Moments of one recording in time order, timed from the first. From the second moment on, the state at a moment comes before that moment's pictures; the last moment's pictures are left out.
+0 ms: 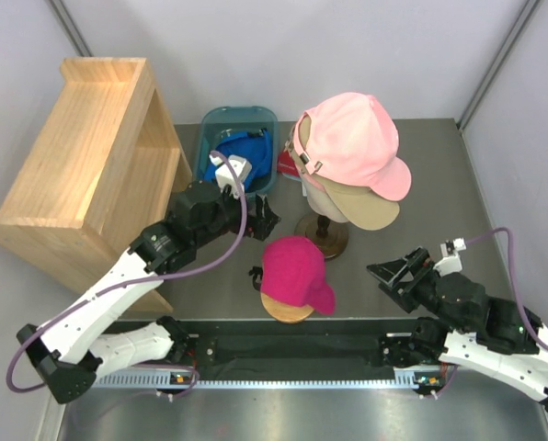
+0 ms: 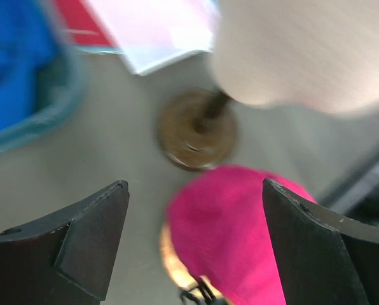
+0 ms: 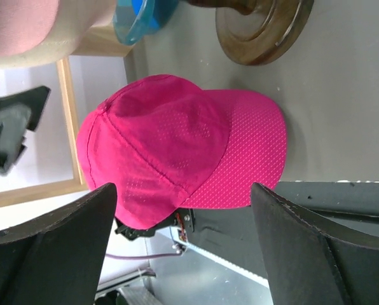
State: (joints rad) left arm -0.74 0.99 1.08 -0.44 0.02 -0.34; right arm 1.10 0.19 0.66 -0.93 0.46 1.46
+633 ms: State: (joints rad) left arm -0.39 1.60 1.28 -0.17 -0.12 -0.25; right arm 1.10 0.19 0.76 -0.97 0.61 1.47
